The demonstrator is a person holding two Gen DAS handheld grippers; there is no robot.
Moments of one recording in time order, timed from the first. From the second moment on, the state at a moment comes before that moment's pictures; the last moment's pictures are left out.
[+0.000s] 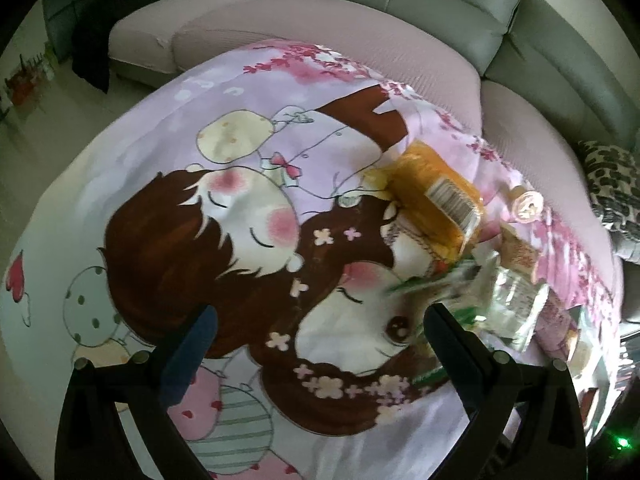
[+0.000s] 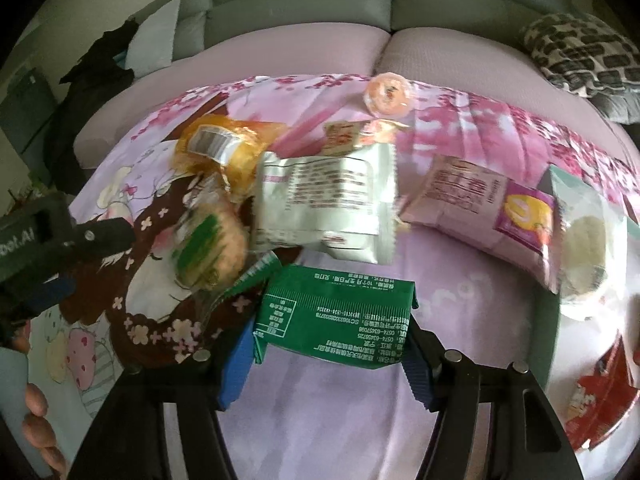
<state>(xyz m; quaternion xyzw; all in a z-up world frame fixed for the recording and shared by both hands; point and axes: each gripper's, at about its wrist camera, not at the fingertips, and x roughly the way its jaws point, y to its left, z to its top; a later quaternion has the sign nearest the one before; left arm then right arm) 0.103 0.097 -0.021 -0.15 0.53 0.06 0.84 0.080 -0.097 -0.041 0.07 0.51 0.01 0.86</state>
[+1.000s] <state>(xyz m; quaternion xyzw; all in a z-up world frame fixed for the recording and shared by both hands) 0.125 0.035 -0.049 -0.19 0.56 -0.02 0.80 0.062 -0.174 0.000 0.15 0.47 -0.06 0.87</state>
